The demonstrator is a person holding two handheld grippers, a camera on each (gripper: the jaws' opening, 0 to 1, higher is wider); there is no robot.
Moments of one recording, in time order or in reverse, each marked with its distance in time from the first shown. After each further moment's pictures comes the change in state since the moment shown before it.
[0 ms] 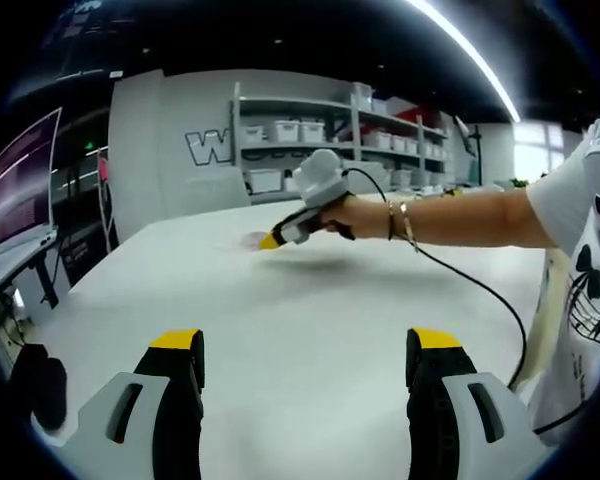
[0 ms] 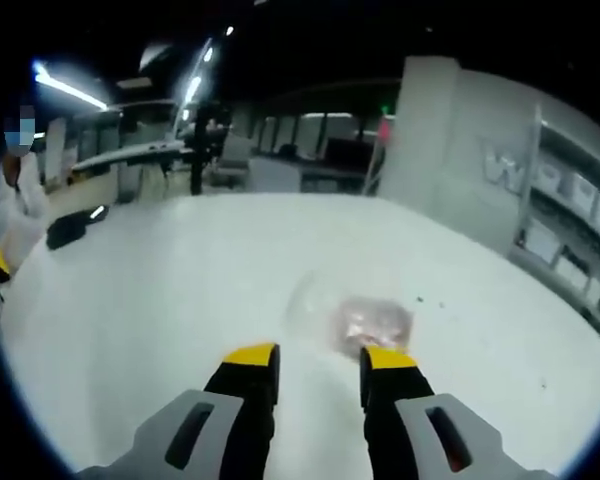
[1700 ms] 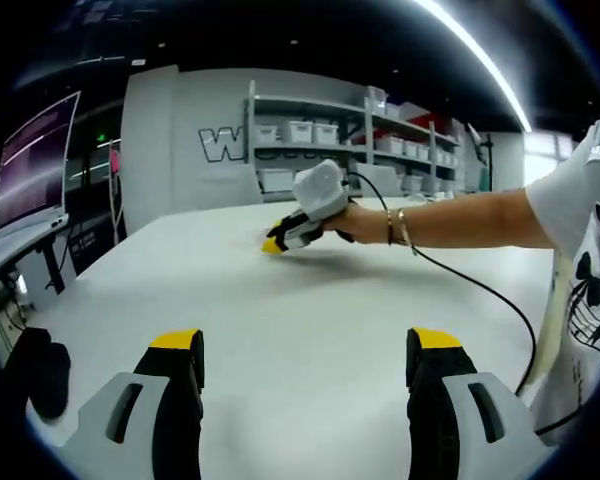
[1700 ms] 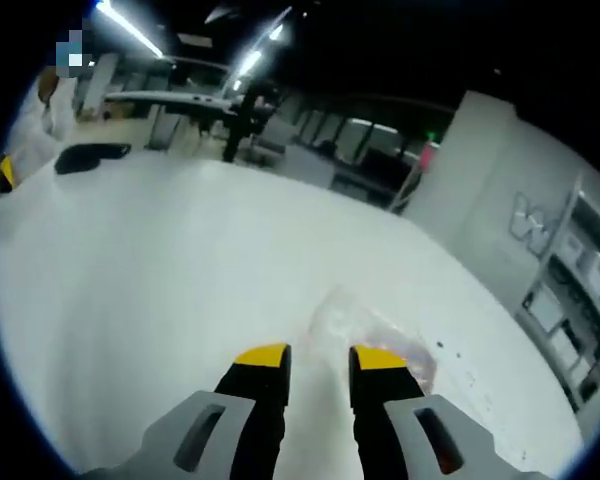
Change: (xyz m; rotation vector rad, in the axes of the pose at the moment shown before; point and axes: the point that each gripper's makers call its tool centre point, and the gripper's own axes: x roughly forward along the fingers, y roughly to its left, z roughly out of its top) left arm -0.001 0.022 -0.011 -0.049 -0.010 0.038; right arm 0.043 0.010 0.003 -0.282 0.004 0.039
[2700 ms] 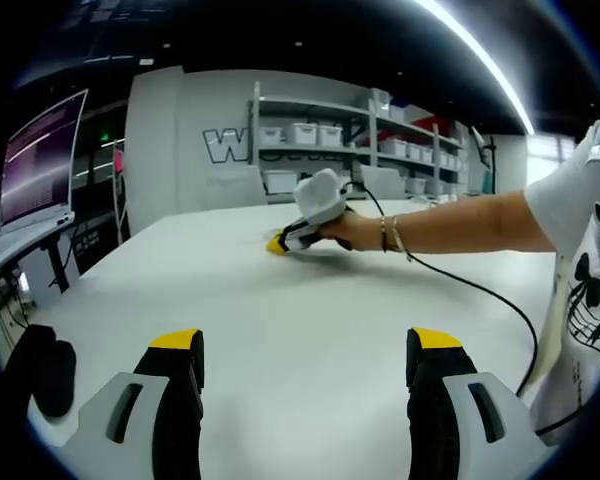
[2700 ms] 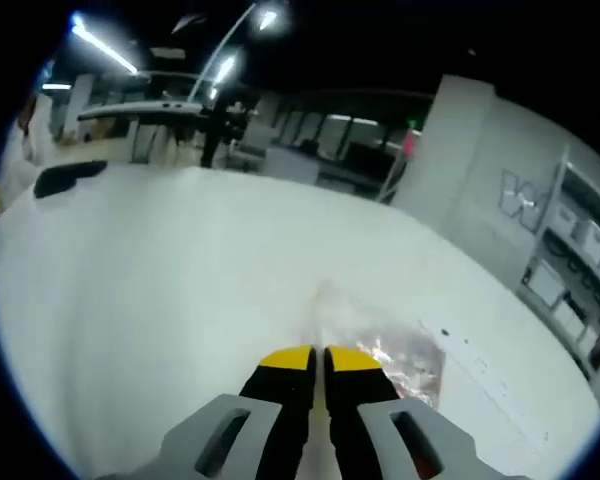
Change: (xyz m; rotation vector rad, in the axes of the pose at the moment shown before) left arm -0.004 0.008 0.000 -0.008 -0.011 0.014; right arm 0.012 -0.003 -0.008 0.113 0.001 -0.031
